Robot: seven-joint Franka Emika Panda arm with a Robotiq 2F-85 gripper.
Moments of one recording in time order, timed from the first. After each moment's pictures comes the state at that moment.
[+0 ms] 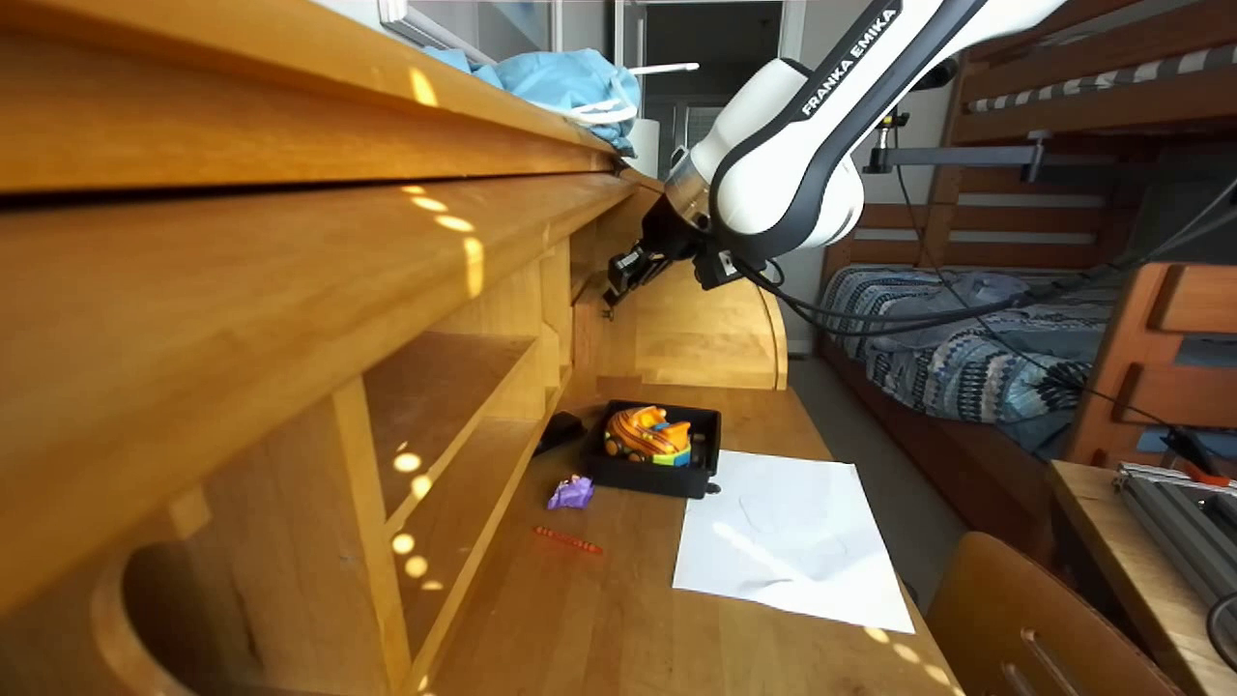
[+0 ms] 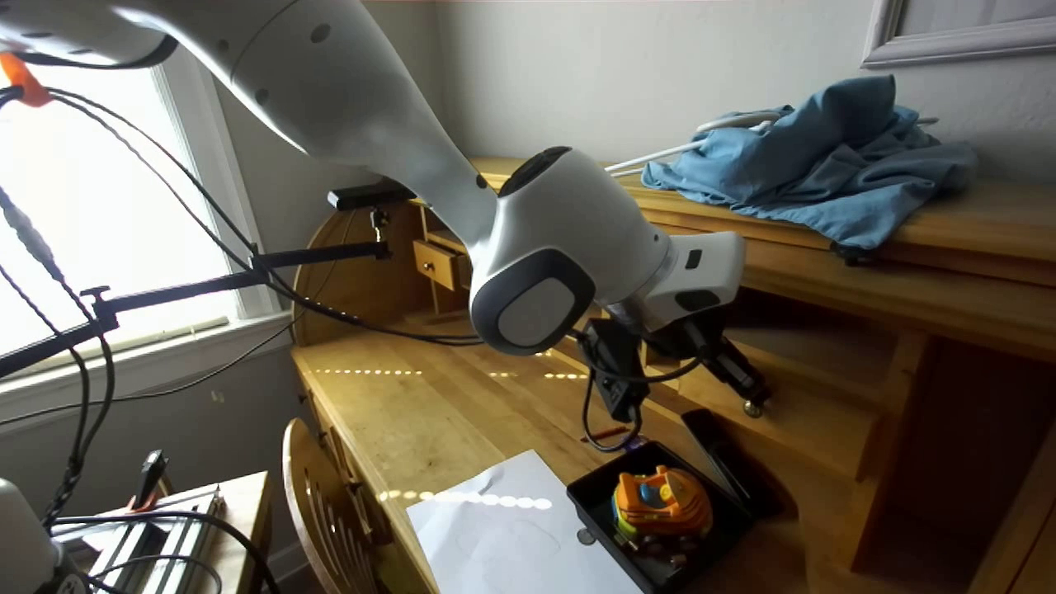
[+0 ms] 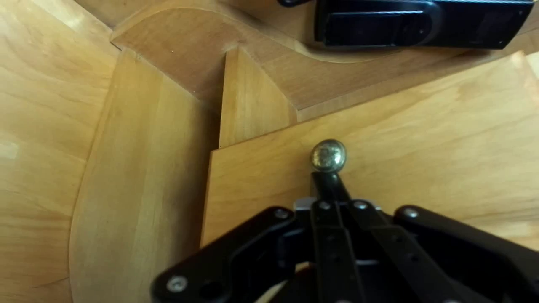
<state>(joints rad) 0.23 0.41 -0.31 -2.12 0.28 3.28 -0.07</state>
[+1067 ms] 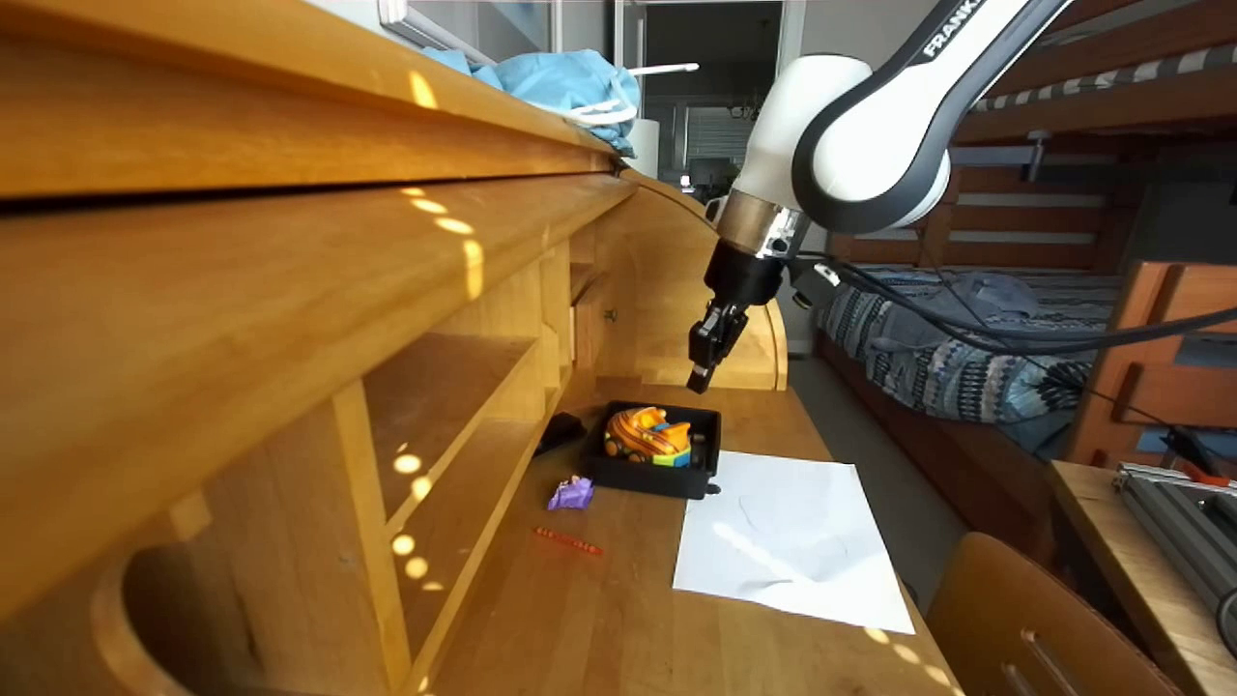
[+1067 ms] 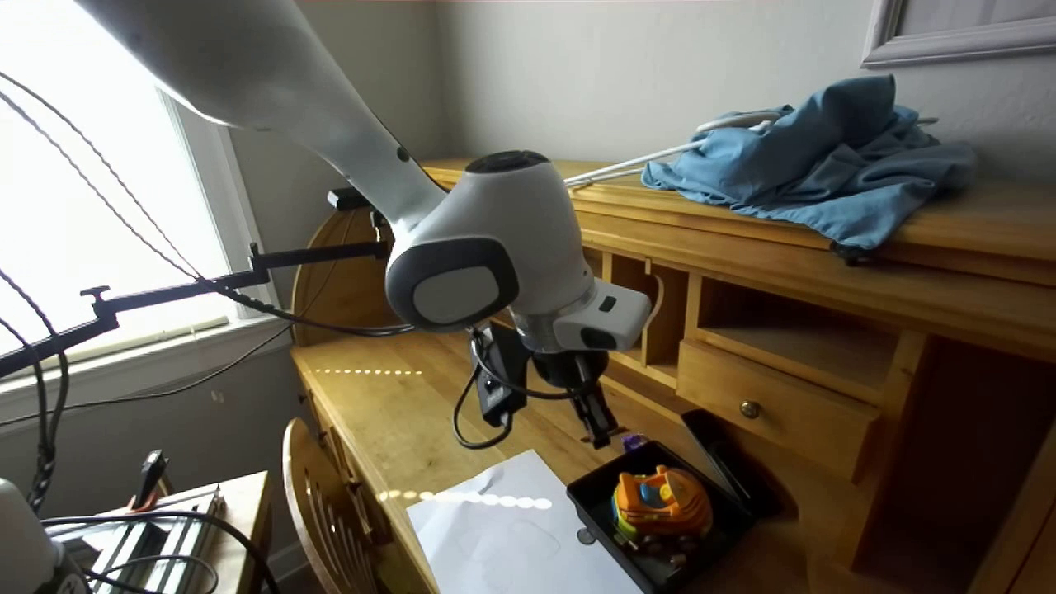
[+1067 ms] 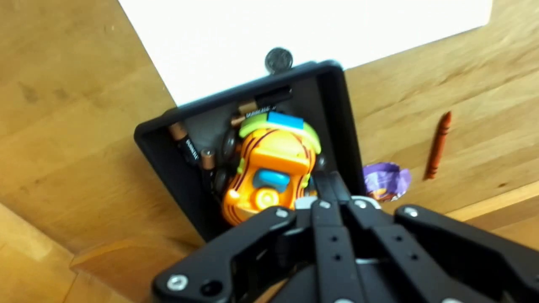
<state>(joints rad) 0.22 0.18 -0.23 -2.36 0.23 2.83 -0.08</state>
